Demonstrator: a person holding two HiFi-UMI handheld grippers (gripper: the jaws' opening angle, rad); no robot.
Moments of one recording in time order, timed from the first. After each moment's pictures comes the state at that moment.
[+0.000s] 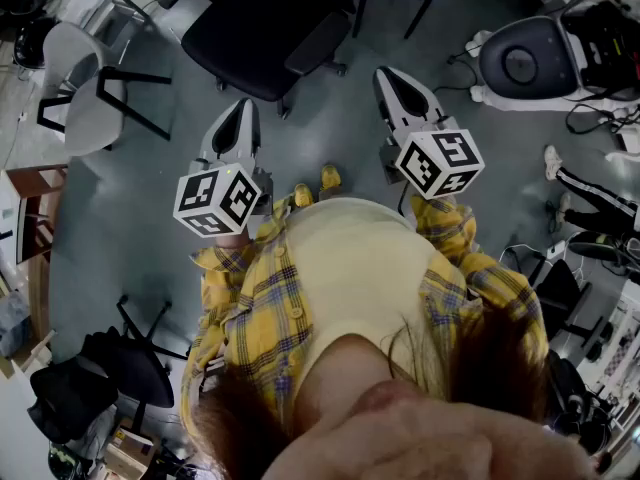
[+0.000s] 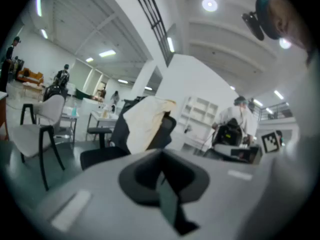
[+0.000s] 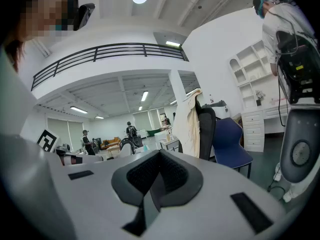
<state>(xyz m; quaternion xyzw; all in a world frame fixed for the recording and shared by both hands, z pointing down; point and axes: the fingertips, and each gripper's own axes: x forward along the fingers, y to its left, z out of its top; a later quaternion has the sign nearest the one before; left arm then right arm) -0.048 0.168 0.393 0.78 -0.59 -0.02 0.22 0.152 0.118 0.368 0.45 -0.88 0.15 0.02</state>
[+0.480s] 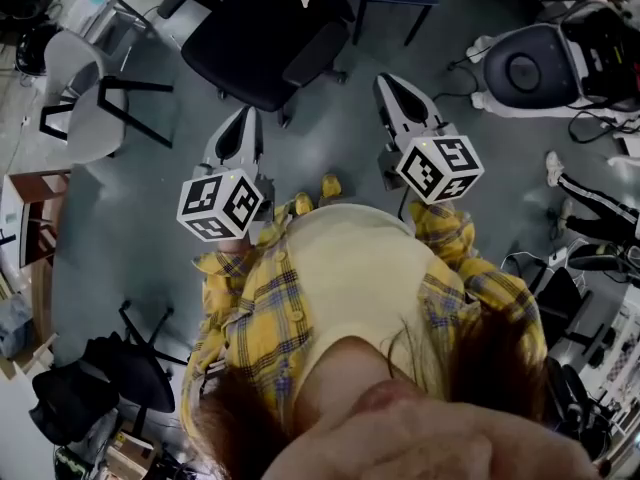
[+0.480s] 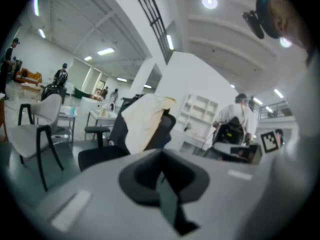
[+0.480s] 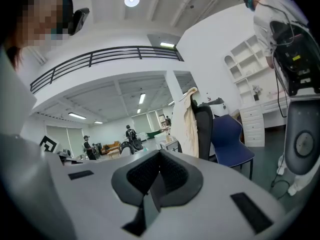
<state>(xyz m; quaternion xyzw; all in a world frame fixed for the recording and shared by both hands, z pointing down) -0.036 0.146 0.398 0.78 -0.58 -0.01 0.22 0.164 0.096 0.373 0.45 -0.88 0.18 0.00</state>
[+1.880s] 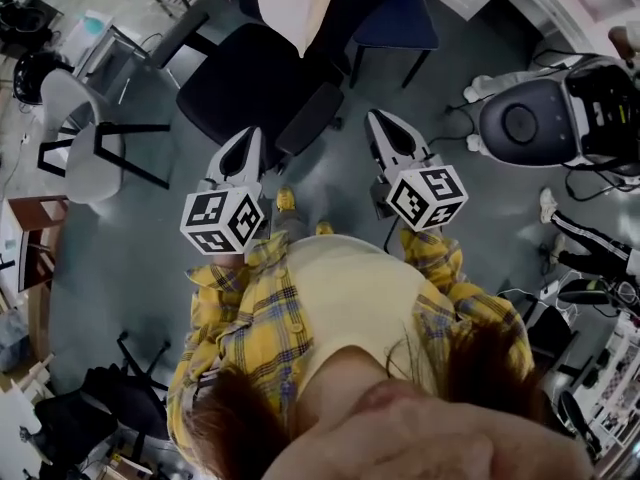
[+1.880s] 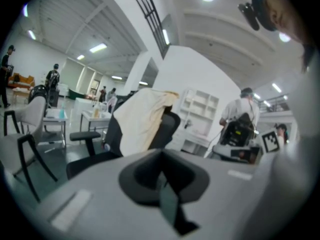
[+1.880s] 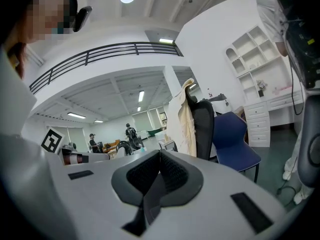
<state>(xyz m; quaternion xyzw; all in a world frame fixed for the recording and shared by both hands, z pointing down) -0.022 0.007 0.403 0.79 -0.57 0.02 0.21 0.165 -0.028 0.395 0.43 -0.88 0.19 0.01</state>
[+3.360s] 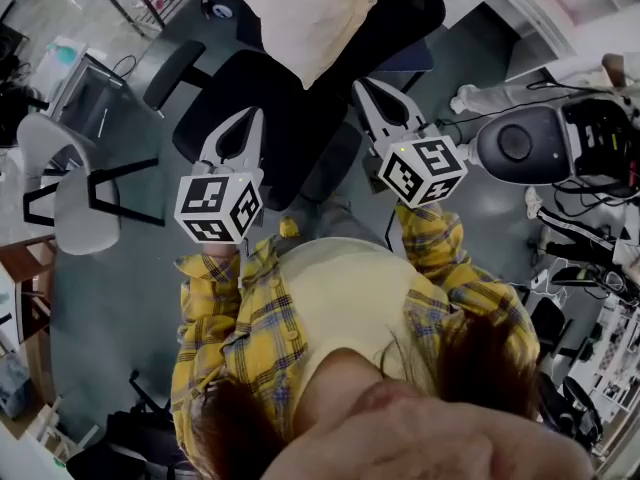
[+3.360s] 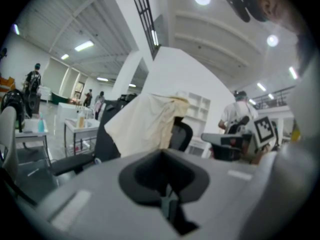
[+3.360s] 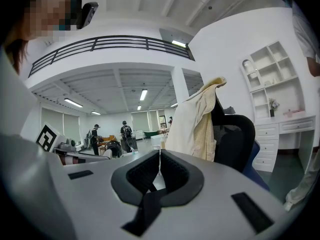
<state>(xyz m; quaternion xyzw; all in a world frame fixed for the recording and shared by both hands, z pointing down) -0.097 -0.150 0.380 0.84 -0.51 0.02 0.17 0.052 -0.183 0.347 0.45 -0.89 0.11 0.03</state>
